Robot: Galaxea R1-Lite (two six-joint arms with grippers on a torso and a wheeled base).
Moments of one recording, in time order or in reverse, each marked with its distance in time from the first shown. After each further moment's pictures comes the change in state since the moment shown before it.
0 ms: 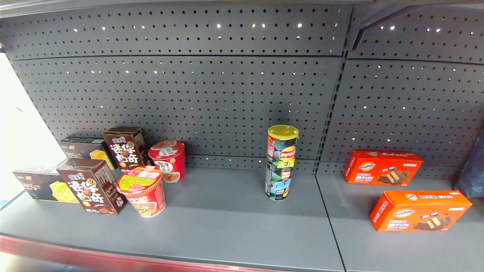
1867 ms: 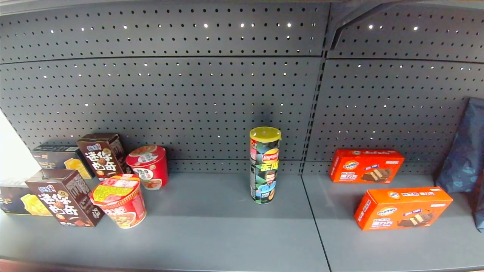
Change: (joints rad) left arm 0.002 -0.001 -0.019 0.000 0.012 -0.001; right arm 0.000 0.000 0.000 0.000 0.001 -0.004
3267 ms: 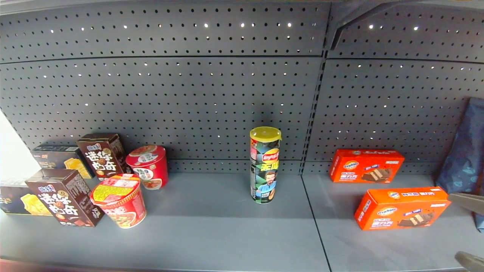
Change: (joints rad) left arm -0.082 0.127 -0.191 0.180 0.179 0.030; right arm 0.429 0.804 -0.425 -0.313 0.432 0.013
